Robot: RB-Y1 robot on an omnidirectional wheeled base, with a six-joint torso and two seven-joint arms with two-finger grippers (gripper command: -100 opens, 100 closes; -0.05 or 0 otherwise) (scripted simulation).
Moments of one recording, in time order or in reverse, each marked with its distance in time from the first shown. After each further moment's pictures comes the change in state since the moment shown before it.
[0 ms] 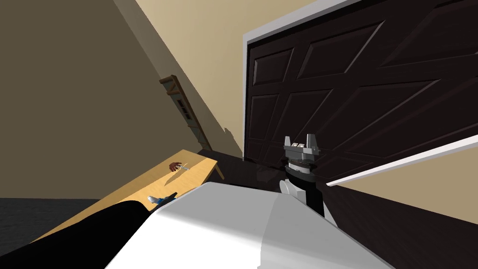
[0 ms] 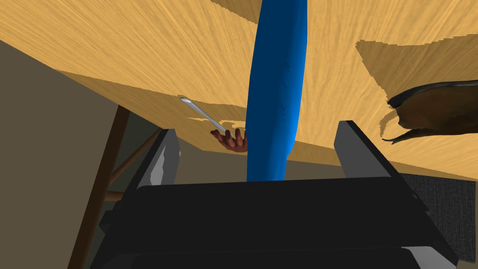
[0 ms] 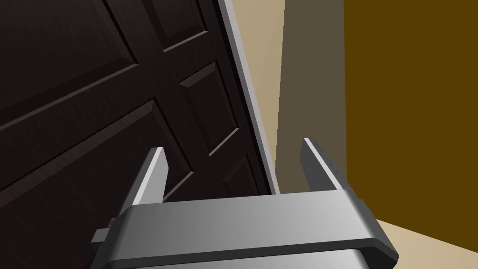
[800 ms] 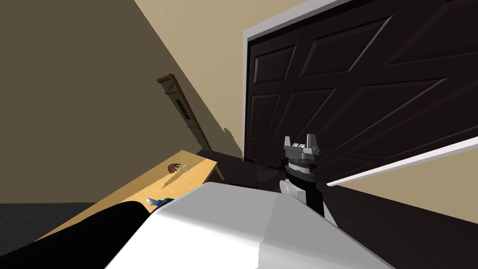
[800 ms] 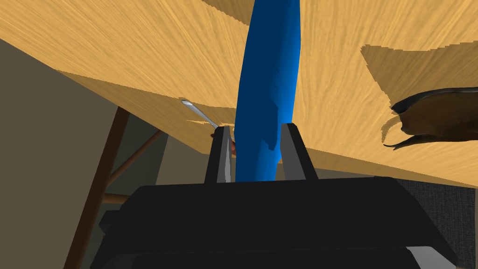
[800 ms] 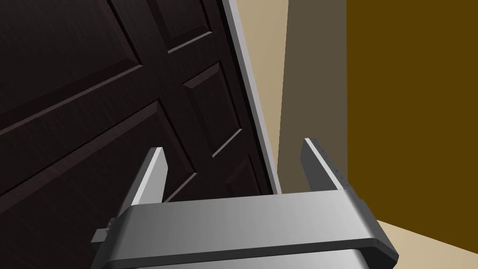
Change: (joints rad) left arm 0.028 0.005 -0.019 0.003 -0.091 -0.022 0.121; right arm 0.000 0.000 0.000 0.000 0.000 0.000 0.000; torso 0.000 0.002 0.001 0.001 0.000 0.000
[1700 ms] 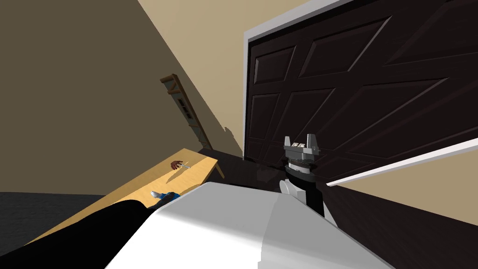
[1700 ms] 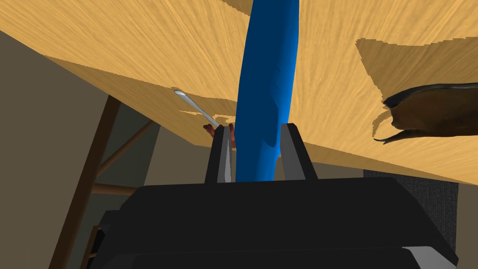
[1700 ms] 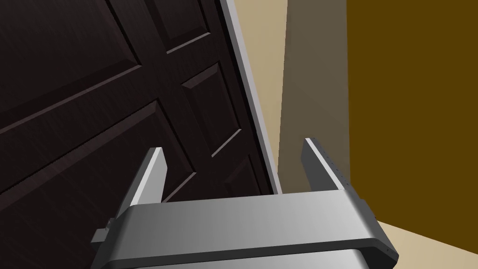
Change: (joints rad) left arm -0.064 -0.012 0.043 0.000 0.163 0.043 -0.162; right arm 0.000 0.000 0.000 0.000 0.000 0.000 0.000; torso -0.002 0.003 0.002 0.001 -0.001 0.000
